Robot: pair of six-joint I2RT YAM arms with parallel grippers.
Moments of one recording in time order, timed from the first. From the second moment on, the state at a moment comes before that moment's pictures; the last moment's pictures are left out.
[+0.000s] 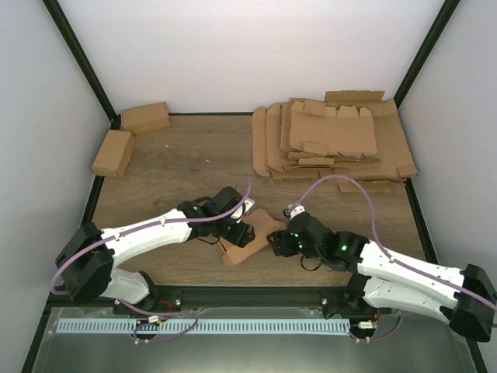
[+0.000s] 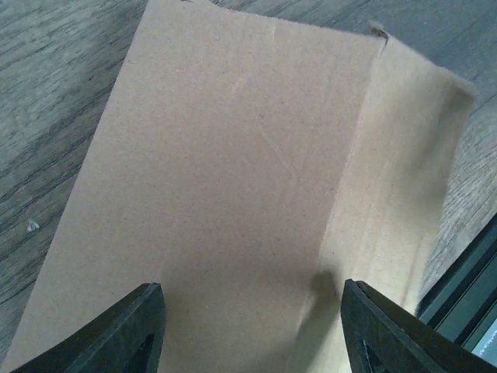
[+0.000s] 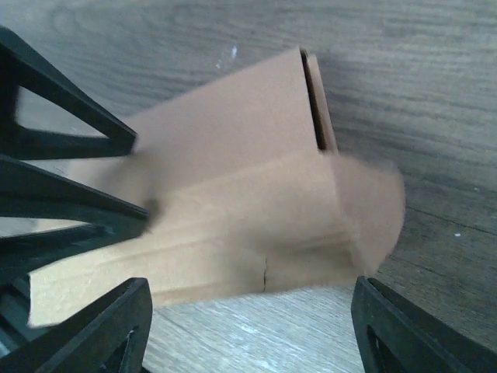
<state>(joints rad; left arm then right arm) -0.92 1.40 0.88 -0.51 0.17 -0.37 1.03 0.91 0.55 -0.45 0.13 0.70</state>
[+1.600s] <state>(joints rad) -0.94 0.89 0.41 -0.39 0.08 -0.99 0.70 1.37 0.69 -0.27 -0.18 0.41</state>
